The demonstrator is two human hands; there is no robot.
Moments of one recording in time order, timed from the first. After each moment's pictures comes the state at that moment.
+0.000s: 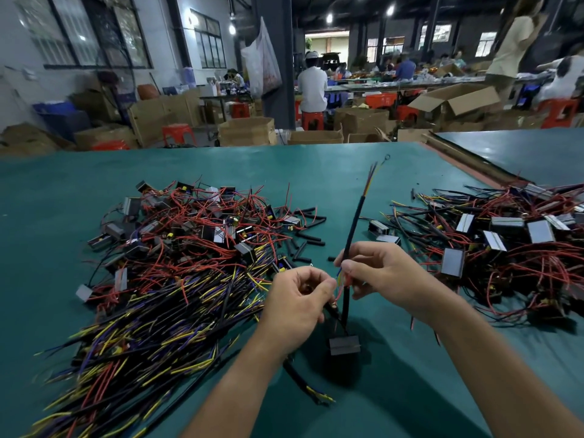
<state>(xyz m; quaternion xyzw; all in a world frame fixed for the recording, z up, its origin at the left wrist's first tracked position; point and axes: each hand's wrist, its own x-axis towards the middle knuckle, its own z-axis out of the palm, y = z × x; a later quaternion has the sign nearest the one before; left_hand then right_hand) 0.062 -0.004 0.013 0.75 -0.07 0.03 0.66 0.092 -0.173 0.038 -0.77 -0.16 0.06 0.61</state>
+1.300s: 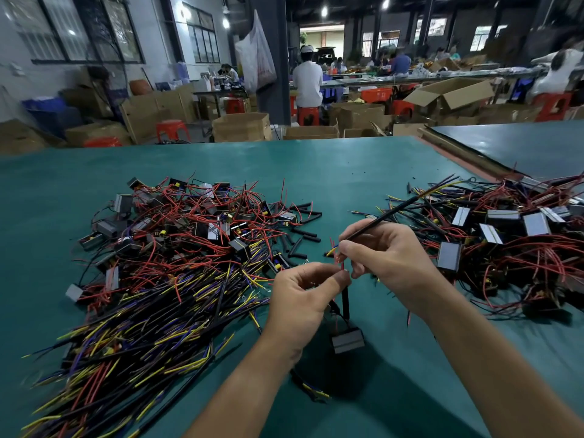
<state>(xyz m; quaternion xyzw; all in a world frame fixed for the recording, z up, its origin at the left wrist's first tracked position) 0.055 -0.027 0.017 0.64 -0.08 0.04 0.76 0.082 -0.167 0.053 -0.68 -0.16 -0.05 0.71</state>
